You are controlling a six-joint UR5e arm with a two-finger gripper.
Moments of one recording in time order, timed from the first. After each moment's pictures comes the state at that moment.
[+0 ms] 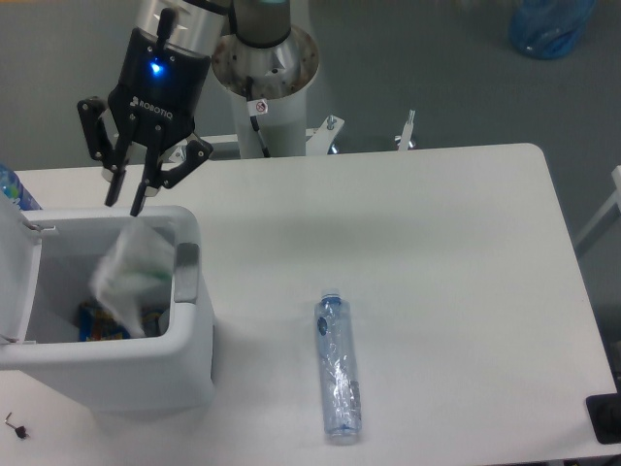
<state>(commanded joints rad) 2.27 -1.56 -1.62 -0.95 1.02 0.30</state>
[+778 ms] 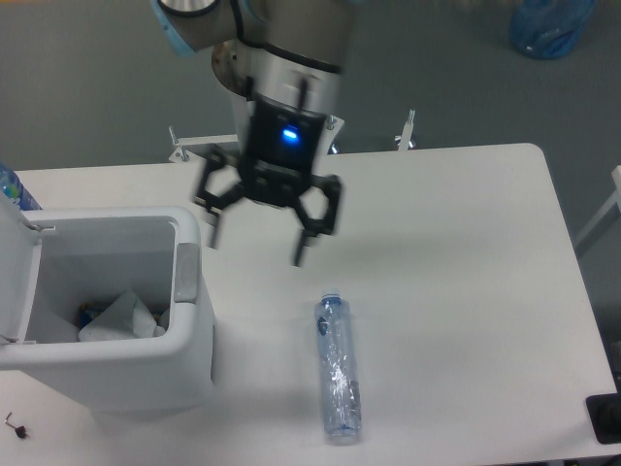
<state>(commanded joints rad) 2.56 -1.77 -1.58 -0.90 1.02 0.31</state>
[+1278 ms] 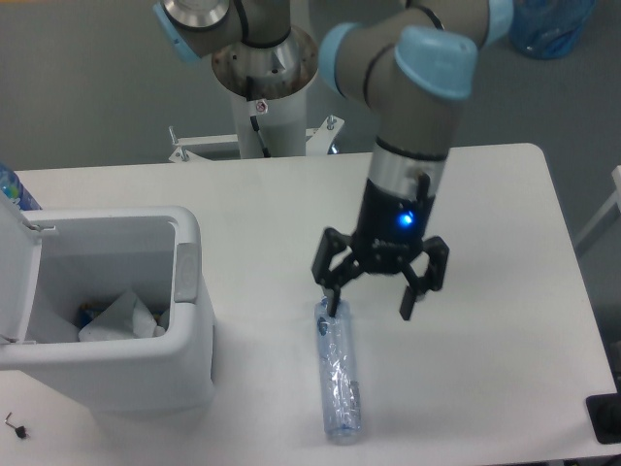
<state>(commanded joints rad) 2.57 -1.96 -1.46 -0.89 1.15 0.39</state>
